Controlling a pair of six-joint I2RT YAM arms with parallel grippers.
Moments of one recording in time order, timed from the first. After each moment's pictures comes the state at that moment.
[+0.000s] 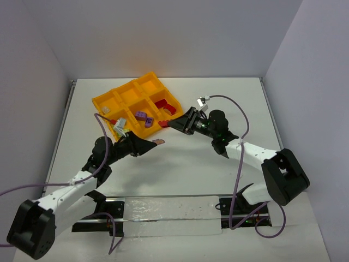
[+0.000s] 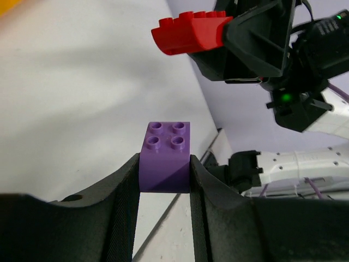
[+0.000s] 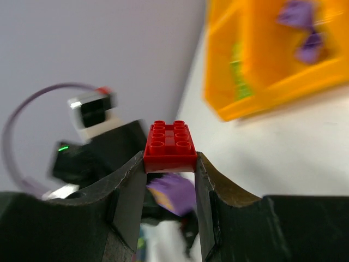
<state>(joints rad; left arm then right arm) -0.50 0.90 0.30 0.49 0.45 -0.93 0.52 1.37 0.66 0.65 -0.48 1.12</state>
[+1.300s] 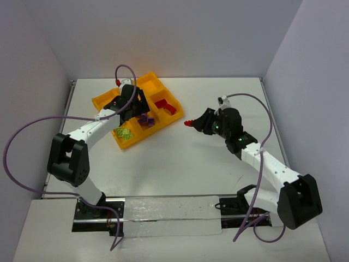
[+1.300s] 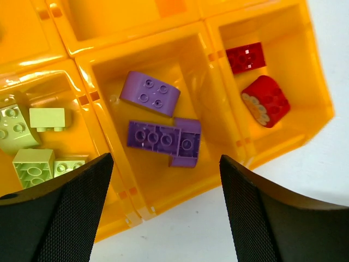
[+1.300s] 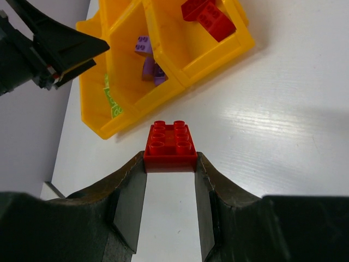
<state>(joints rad) -0.44 1.65 1.25 -0.32 -0.30 -0.60 0.39 1.13 0.70 0.07 -0.22 0.68</state>
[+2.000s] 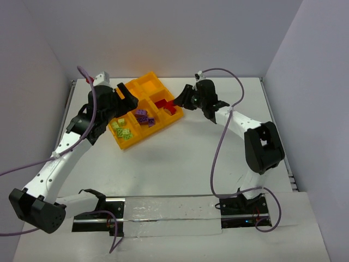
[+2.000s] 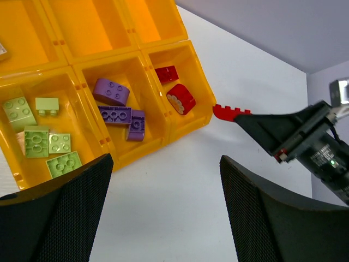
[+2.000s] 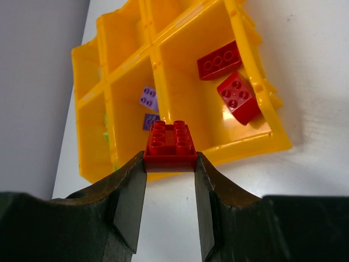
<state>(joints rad) -0.44 1.17 1.22 -0.48 -0.21 -0.68 0.42 1.75 1.24 0.10 -0.26 0.66</state>
